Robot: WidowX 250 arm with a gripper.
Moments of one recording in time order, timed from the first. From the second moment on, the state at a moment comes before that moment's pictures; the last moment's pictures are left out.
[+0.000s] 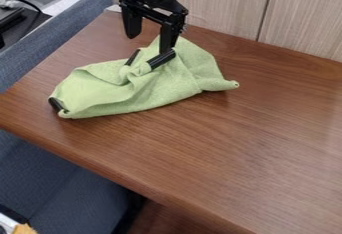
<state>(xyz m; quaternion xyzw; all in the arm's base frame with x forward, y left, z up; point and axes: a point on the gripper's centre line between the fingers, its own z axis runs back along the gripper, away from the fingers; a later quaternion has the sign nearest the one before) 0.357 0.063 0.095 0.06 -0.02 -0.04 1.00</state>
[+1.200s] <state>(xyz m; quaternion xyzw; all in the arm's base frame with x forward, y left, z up) 0.262 0.151 0.070 0.01 -0.01 0.28 0.96</state>
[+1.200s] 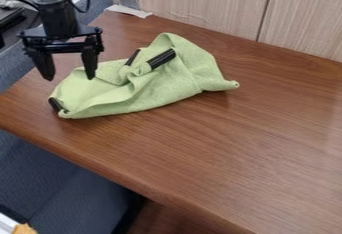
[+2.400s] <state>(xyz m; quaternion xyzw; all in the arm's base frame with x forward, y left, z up) 0.236 0.158 0.014 -0.02 0.04 0.38 0.93</state>
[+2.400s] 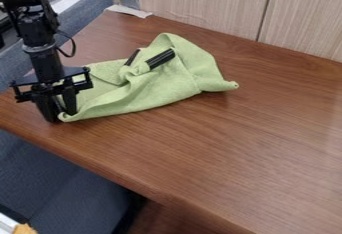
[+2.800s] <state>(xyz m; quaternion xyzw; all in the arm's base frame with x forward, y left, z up) 0.237 0.157 0.016 -0.02 0.04 0.37 0.93</state>
